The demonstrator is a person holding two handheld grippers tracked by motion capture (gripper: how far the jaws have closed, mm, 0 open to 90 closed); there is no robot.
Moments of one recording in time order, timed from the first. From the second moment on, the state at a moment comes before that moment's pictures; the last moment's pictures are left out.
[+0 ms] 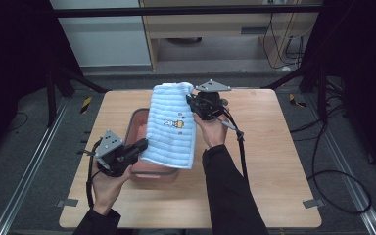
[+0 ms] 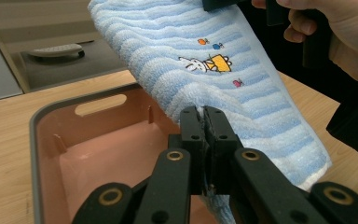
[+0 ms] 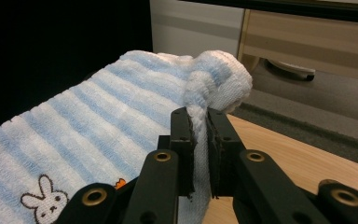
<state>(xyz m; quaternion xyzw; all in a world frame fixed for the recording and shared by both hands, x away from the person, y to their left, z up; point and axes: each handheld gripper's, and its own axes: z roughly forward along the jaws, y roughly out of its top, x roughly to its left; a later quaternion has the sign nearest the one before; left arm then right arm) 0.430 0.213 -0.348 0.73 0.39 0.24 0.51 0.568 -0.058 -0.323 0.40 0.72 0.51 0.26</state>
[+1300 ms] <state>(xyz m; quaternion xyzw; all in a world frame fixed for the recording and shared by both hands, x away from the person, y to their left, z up) 0.460 0.254 -0.380 0.73 0.44 0.25 0.47 0.607 0.000 -0.361 0.39 0.74 0.50 0.23</state>
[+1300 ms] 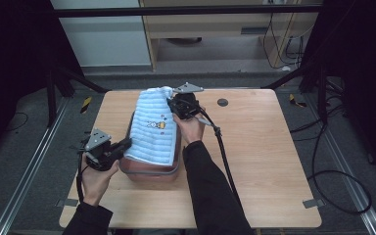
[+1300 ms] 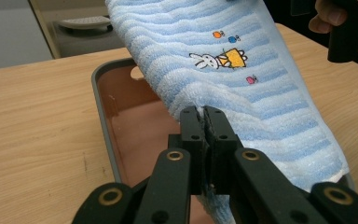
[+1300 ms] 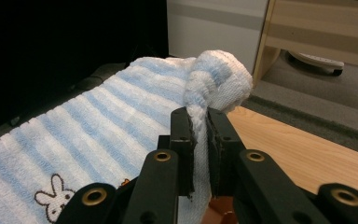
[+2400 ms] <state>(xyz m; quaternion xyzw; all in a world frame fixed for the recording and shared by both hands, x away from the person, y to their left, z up) 0.461 0.251 -0.418 0.76 0.45 0.24 0.40 0.609 0.008 -0.410 0.39 0.76 0.47 0.21</state>
